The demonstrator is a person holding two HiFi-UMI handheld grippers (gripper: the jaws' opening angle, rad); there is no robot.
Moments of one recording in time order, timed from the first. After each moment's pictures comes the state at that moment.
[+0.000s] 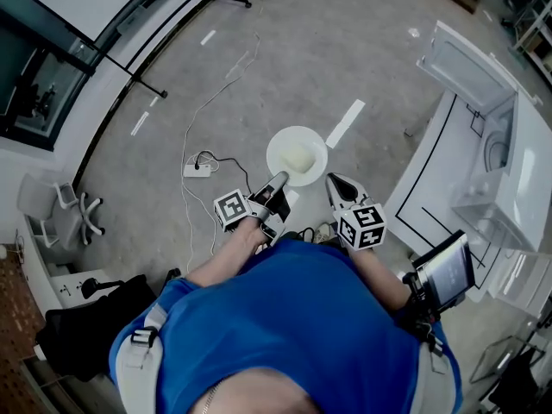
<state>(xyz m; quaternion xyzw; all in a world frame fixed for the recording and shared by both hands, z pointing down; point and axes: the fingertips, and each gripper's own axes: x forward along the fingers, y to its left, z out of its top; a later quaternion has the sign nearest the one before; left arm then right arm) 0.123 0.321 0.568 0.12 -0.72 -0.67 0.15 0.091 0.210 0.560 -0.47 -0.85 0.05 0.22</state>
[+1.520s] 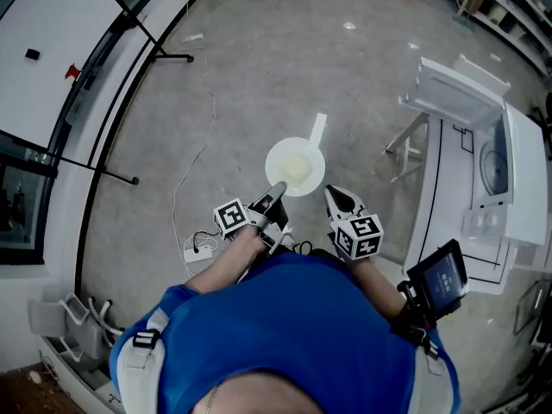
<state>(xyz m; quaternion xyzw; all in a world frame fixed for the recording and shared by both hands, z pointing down) -0.132 0.422 0.568 0.23 -0.69 -0.63 0.27 -0.123 0.303 0.554 -0.31 -0.92 0.08 0.22</state>
